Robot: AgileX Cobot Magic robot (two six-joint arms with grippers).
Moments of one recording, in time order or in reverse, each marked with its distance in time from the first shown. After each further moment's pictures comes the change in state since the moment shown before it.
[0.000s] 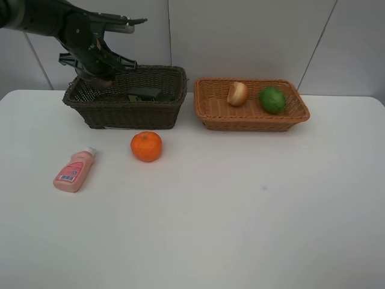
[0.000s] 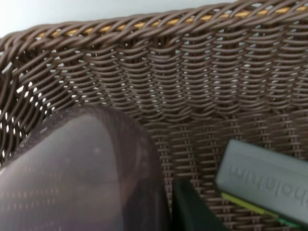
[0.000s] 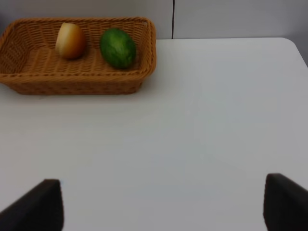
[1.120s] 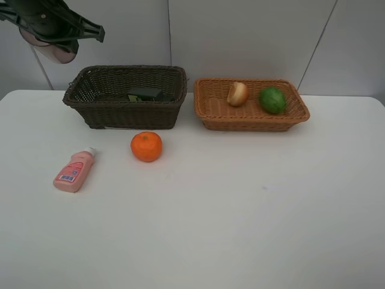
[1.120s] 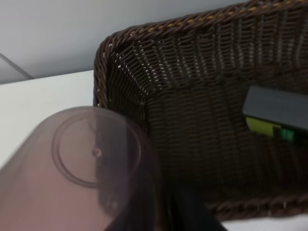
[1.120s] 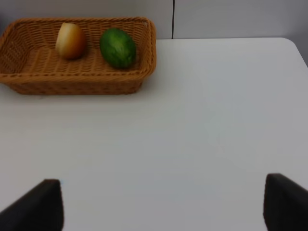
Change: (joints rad) left arm -0.013 -0.350 0.116 -0.007 0.261 0.113; right arm 0.000 0.000 0.000 0.000 0.000 0.000
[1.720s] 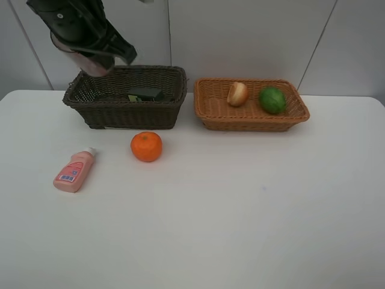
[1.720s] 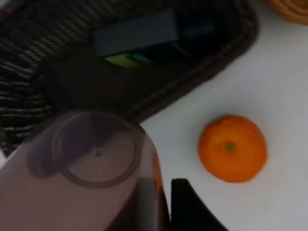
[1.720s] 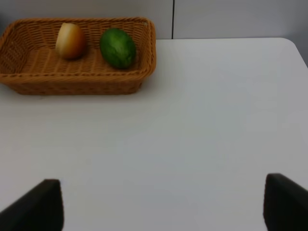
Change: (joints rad) left arm -0.249 -0.136 0.019 -0.099 0.231 0.260; right arm 0.000 0.000 0.000 0.000 0.000 0.000
